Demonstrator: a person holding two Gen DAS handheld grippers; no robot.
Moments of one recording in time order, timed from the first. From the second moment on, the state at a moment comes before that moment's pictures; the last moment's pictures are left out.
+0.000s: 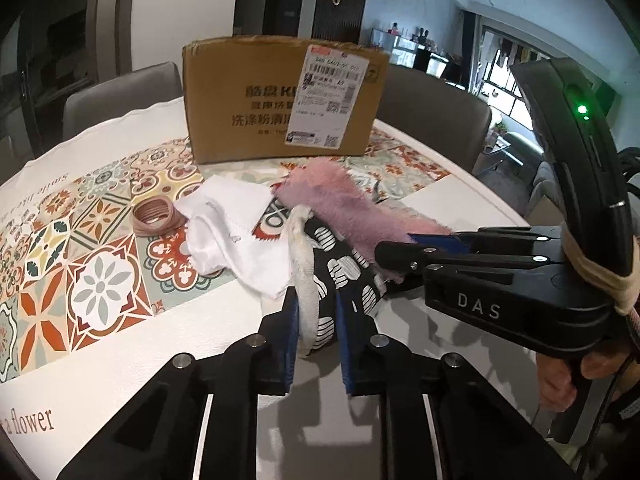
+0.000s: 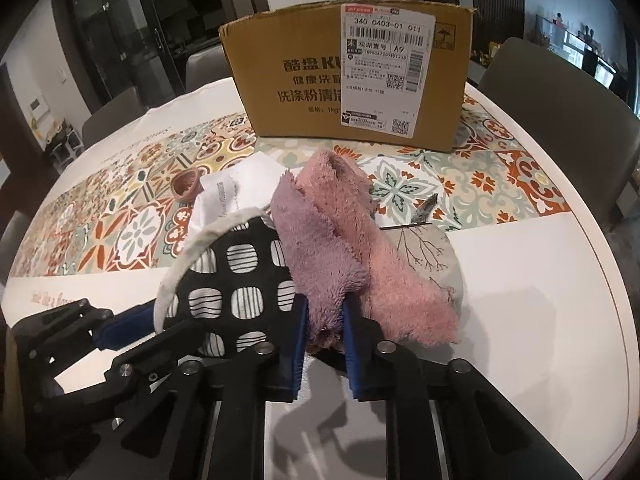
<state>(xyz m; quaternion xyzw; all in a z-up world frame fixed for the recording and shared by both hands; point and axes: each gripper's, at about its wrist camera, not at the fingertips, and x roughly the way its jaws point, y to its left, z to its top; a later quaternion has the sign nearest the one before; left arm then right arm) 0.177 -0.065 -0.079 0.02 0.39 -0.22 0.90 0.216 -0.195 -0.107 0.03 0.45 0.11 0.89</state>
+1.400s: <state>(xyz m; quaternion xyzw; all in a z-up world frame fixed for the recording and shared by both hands) 0.145 -0.042 0.049 0.02 0.20 -0.13 0.97 0.175 -0.211 0.026 0.09 0.26 0.09 0.96</state>
